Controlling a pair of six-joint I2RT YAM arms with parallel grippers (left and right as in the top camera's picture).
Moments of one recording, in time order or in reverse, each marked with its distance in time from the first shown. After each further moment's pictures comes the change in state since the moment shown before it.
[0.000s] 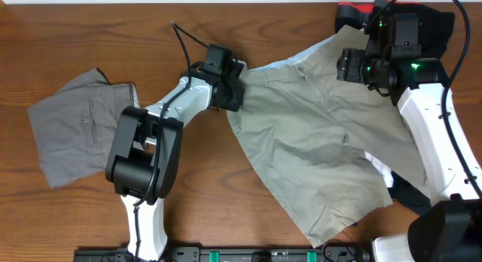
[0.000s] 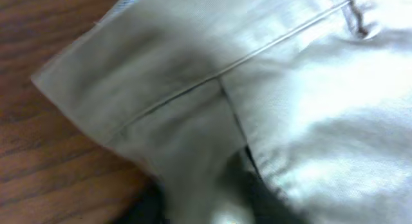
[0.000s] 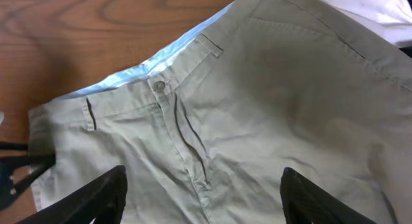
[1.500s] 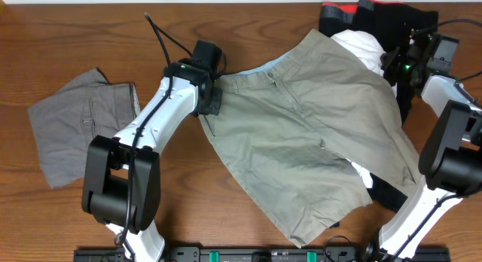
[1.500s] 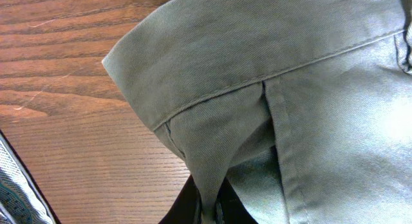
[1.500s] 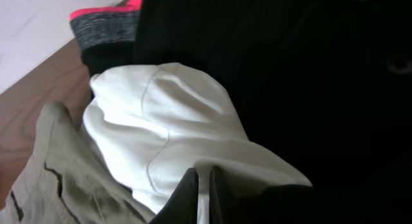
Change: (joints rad) left arm 0.019 -0.216 0.002 -0.362 -0.352 -0.135; right arm -0.377 0.518 -0.035 0.690 -0.386 0.089
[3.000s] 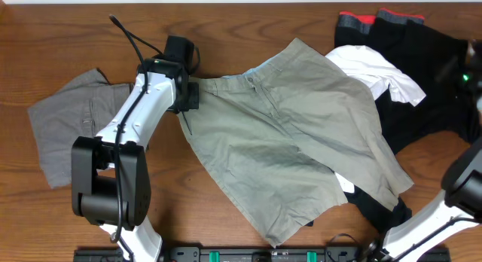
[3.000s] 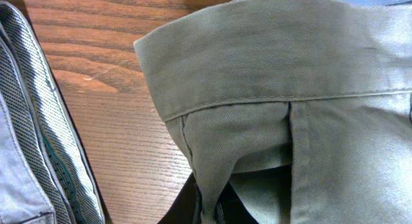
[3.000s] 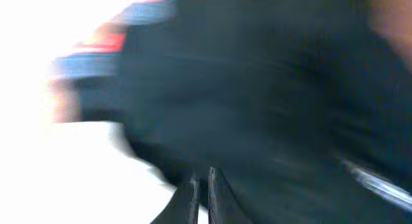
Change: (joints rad) left arm 0.136 -0.006 0.000 -0.024 -0.014 -0.046; right arm -0.242 -0.117 0.083 -0.272 -0.118 -0.208
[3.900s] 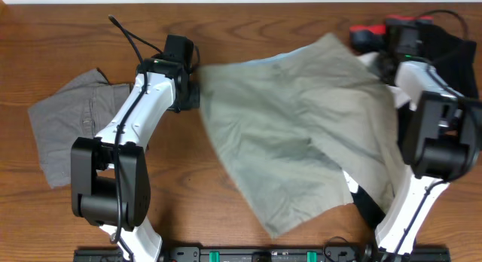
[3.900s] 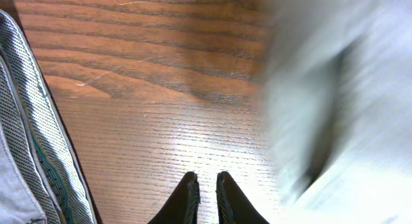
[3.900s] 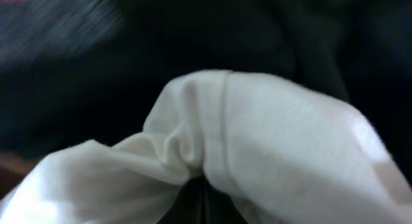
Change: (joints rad) left arm 0.001 -0.004 0.000 0.014 0.024 -0.003; right arm 0.352 0.222 0.065 -0.002 0.766 0.280
